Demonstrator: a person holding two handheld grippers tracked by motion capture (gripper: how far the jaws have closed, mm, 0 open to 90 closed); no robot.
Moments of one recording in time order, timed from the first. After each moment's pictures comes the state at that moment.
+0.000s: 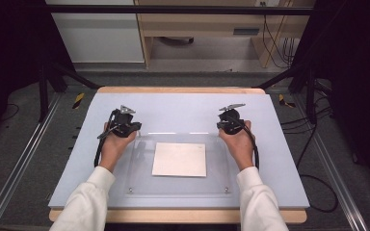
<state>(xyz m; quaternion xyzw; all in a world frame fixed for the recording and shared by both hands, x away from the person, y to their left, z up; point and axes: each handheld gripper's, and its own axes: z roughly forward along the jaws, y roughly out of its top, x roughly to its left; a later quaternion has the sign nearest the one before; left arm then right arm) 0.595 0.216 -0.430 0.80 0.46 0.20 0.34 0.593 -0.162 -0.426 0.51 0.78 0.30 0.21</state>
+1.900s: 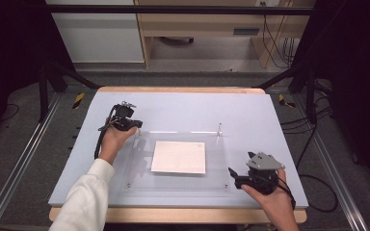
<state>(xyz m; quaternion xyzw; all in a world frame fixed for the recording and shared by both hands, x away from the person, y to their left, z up) 0.618 0.217 -0.430 0.81 0.47 0.15 0.32 0.408 -0.221 -0.429 0.37 0.79 0.39 0.29</state>
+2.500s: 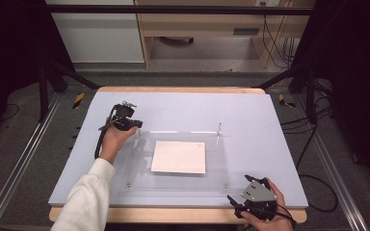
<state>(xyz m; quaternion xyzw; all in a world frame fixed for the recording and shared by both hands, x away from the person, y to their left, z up) 0.620 0.216 -0.430 0.81 0.47 0.15 0.32 0.361 -0.212 -0.468 0.30 0.84 0.35 0.30</state>
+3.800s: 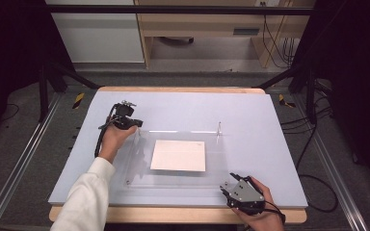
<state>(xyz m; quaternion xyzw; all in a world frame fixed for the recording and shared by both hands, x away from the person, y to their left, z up) 0.625 0.219 -0.432 0.81 0.47 0.14 0.32 0.373 -0.190 -0.480 0.24 0.84 0.36 0.34</state>
